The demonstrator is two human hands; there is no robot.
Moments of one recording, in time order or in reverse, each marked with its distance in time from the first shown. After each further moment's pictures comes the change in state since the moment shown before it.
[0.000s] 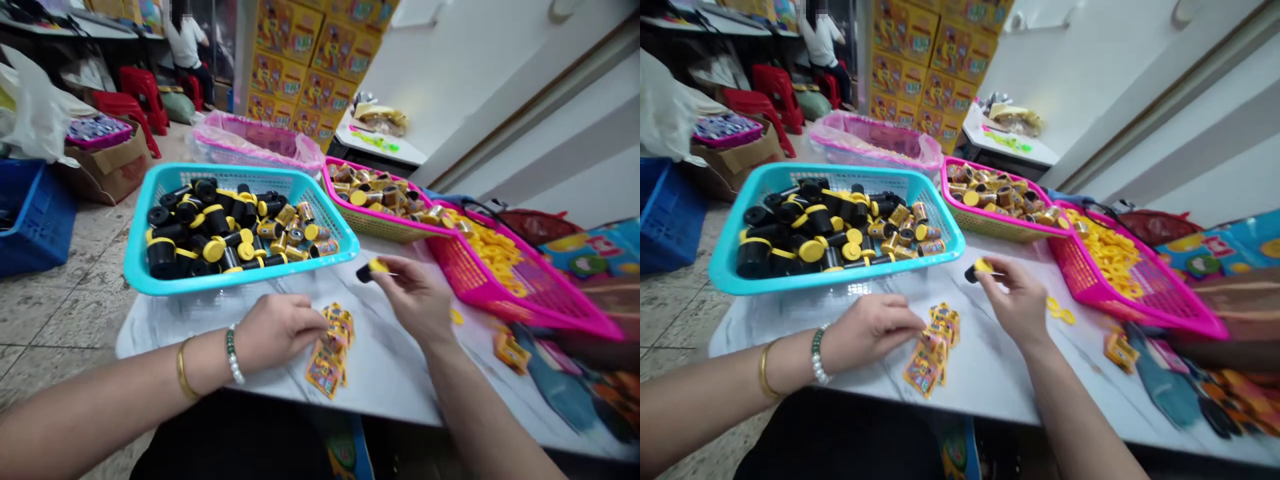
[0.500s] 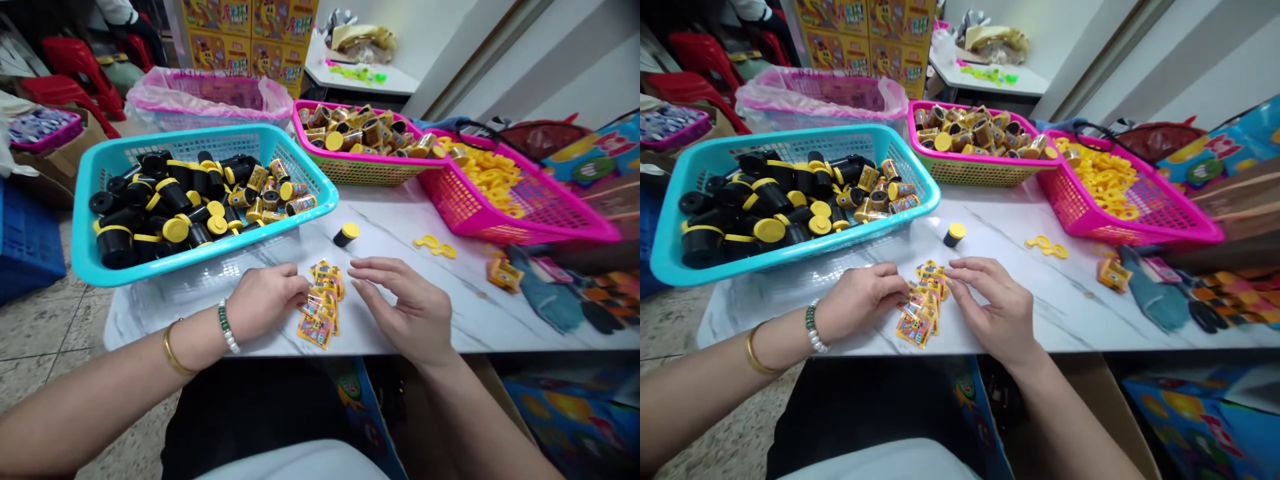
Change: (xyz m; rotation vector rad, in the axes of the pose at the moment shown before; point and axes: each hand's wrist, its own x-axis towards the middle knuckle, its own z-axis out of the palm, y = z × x) left_hand 0.005 0.001 0.010 0.335 -0.199 -0.058; right_hand -0.083 -0.057 -0.012 -0.035 -0.027 -0.158
